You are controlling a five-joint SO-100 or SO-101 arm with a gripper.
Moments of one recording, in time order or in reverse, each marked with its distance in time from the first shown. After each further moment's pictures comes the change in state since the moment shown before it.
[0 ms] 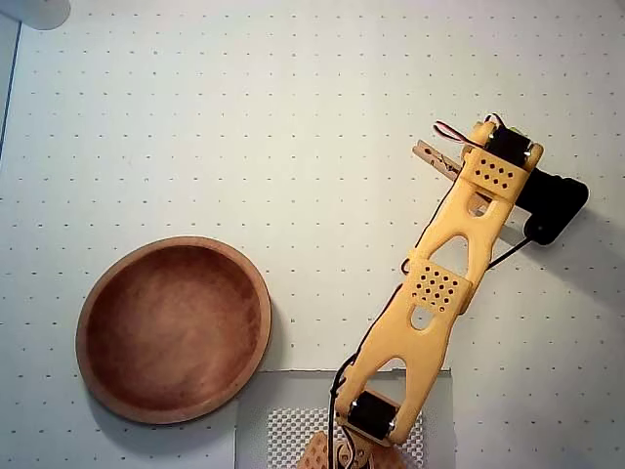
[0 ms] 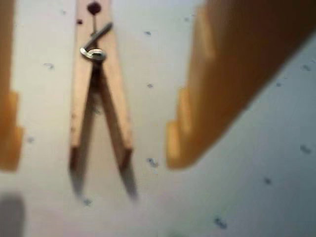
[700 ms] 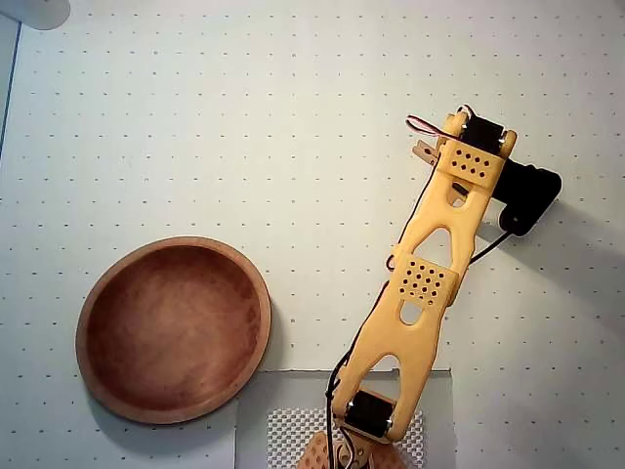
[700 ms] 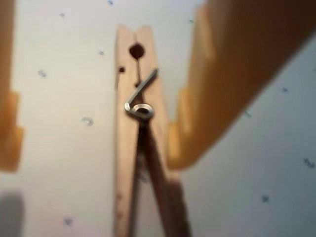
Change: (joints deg) arm -3.8 0.1 0.0 4.1 2.0
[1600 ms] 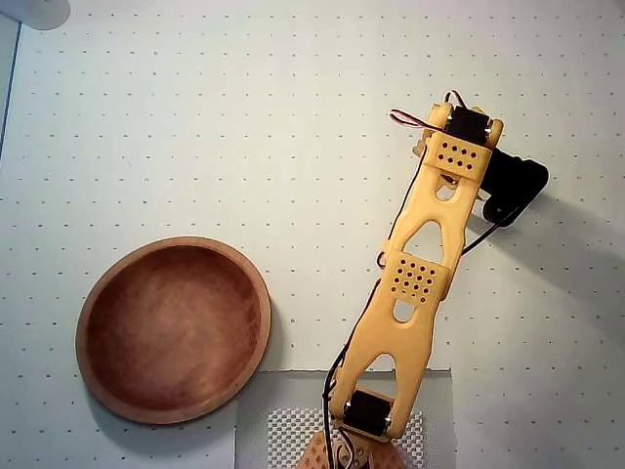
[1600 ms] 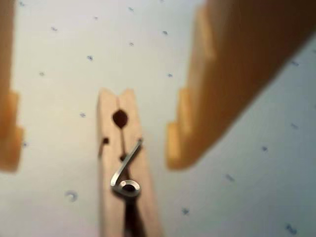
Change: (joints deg) arm -2.9 2.3 0.0 0.0 7.5
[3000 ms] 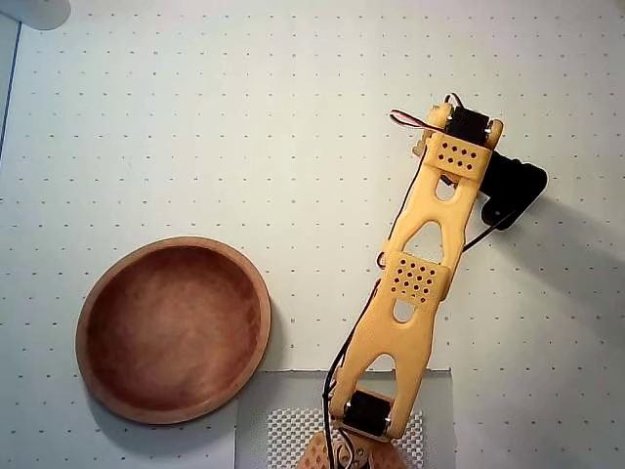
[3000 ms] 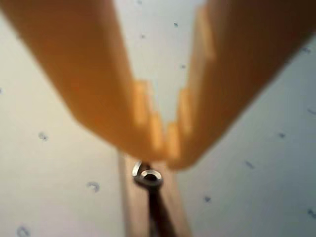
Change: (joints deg) arm -1.0 0.7 0.0 0.5 0.6
